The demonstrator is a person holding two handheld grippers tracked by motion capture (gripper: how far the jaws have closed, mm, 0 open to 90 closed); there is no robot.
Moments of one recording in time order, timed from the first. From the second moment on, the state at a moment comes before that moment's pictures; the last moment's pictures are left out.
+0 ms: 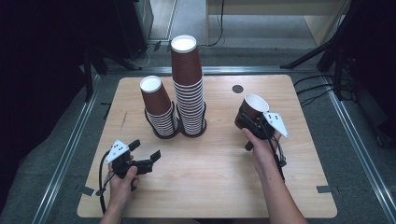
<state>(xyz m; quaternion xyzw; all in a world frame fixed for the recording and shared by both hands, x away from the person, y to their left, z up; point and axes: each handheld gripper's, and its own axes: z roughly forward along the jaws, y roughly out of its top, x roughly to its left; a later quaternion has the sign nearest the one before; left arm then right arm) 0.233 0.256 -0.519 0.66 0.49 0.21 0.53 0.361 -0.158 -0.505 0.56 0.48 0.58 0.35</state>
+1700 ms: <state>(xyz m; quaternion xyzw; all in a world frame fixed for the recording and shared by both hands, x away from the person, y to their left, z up) 0.218 0.322 -0.551 0.62 0.53 0.25 0.52 0.435 -0.172 -0.534 0.55 0.54 0.46 0.44</state>
